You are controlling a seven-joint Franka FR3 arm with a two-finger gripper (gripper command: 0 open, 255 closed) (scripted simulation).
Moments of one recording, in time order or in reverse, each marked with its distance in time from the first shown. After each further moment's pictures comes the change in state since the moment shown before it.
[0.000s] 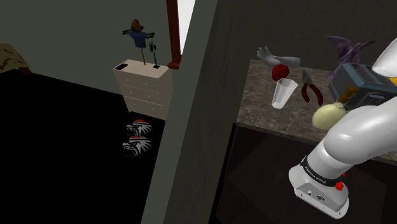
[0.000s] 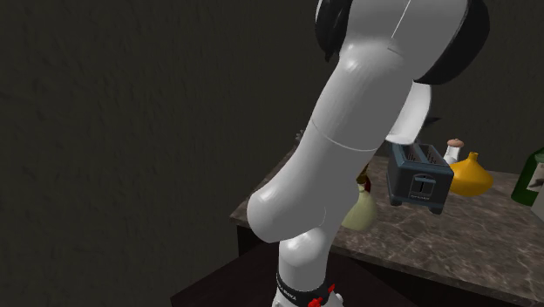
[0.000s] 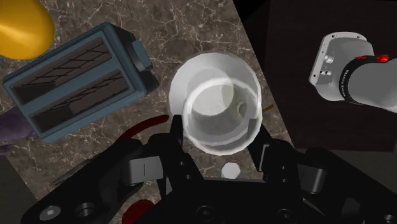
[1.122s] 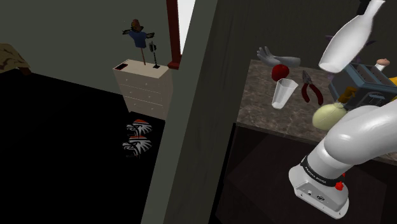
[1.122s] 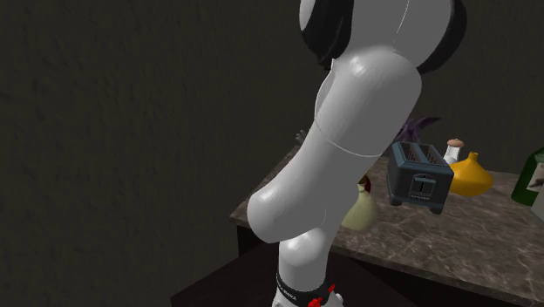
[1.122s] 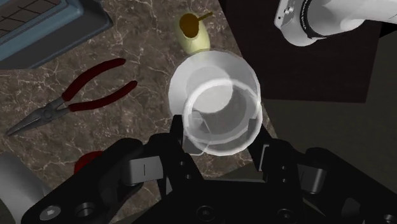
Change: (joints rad) arm 0.011 -0.047 0.407 -0.168 0.153 -0.053 0.479
